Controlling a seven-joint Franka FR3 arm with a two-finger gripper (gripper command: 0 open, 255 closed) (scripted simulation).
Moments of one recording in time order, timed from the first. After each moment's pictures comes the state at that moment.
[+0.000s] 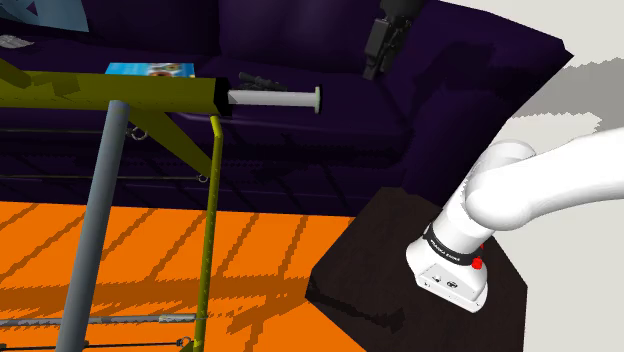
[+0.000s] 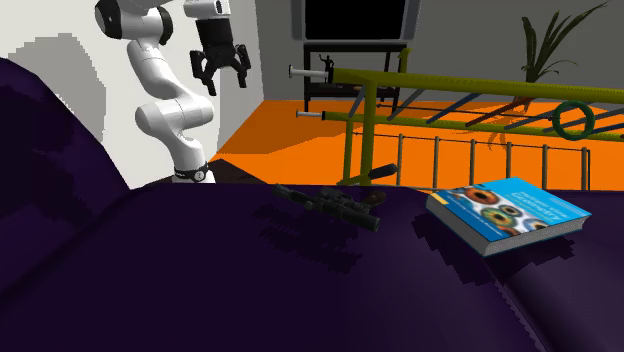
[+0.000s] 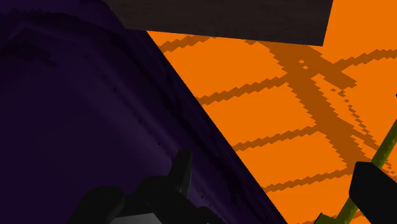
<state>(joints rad) -0.01 -0.77 0.03 -2.31 0.09 1.56 -0.04</state>
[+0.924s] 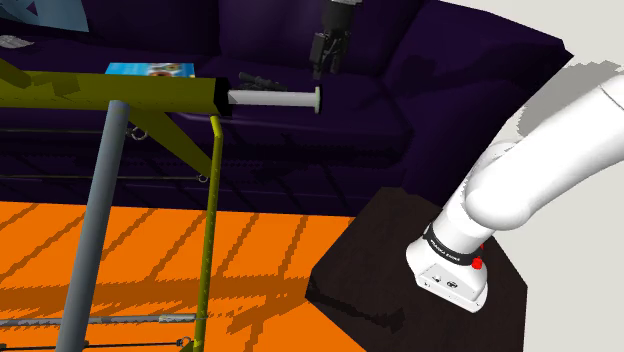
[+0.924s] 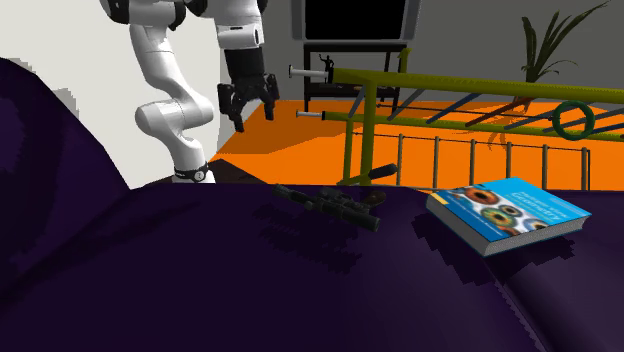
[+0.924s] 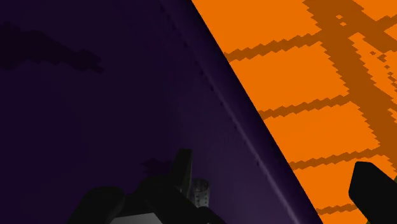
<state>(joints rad) -0.02 -0.34 0.00 -2.12 0.05 1.80 -0.13</state>
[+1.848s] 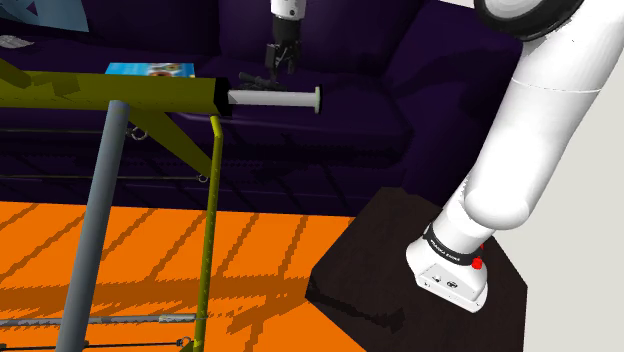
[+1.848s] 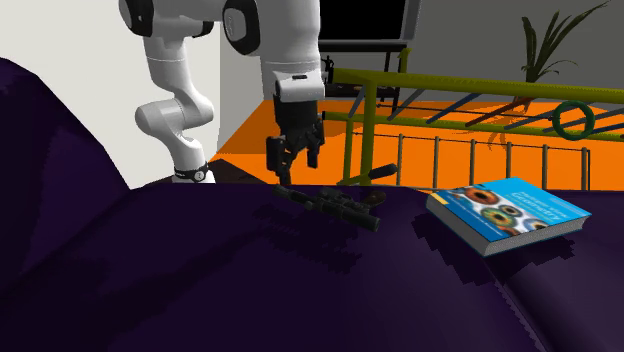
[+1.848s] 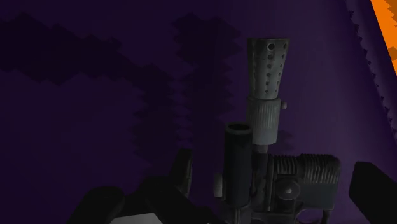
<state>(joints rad) -0.03 0.20 -0.02 -1.67 0.03 1.88 -0.22</state>
